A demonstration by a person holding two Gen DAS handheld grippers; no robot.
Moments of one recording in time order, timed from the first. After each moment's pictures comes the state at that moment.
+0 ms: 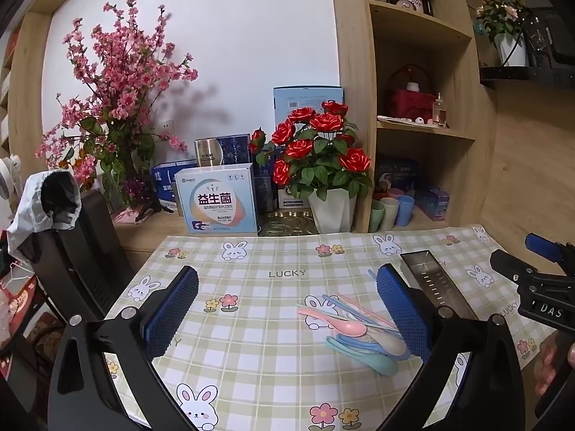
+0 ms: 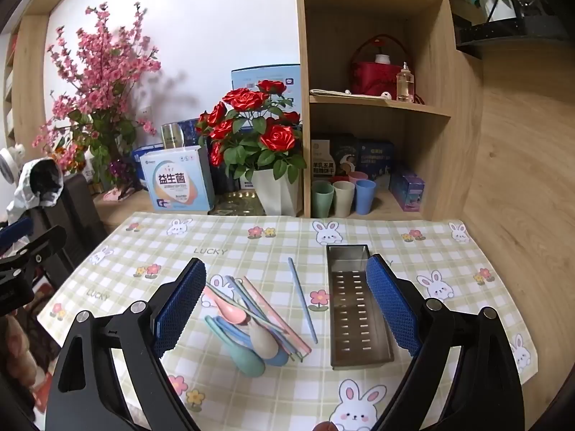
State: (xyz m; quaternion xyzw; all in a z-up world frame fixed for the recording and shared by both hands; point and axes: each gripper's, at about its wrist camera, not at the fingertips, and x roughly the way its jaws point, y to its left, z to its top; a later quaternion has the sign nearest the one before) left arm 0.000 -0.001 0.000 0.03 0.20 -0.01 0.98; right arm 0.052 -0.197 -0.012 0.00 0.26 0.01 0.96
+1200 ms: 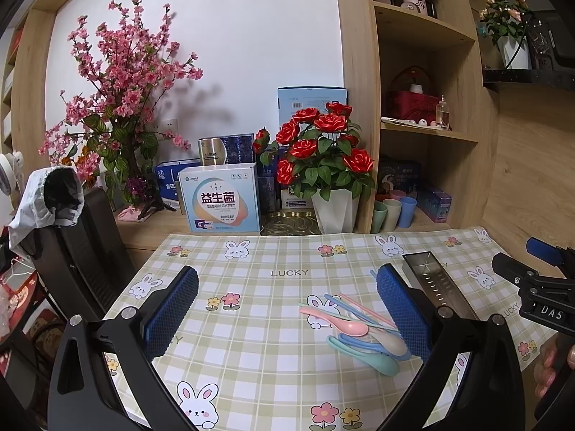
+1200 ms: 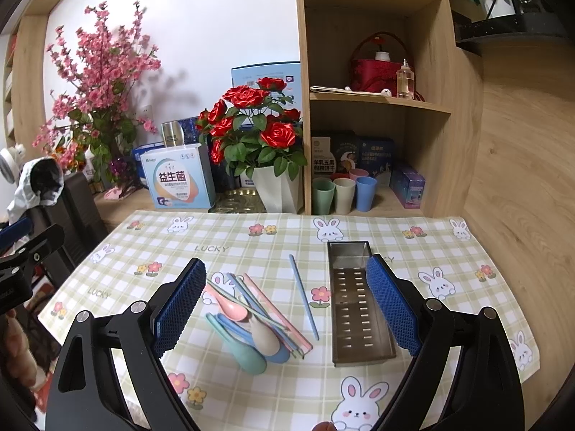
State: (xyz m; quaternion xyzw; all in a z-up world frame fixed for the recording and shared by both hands) left arm -0.003 0.004 -0.003 0.02 0.20 0.00 0.98; right arm 0.051 -0.197 -0.014 0.00 0.26 0.01 0.96
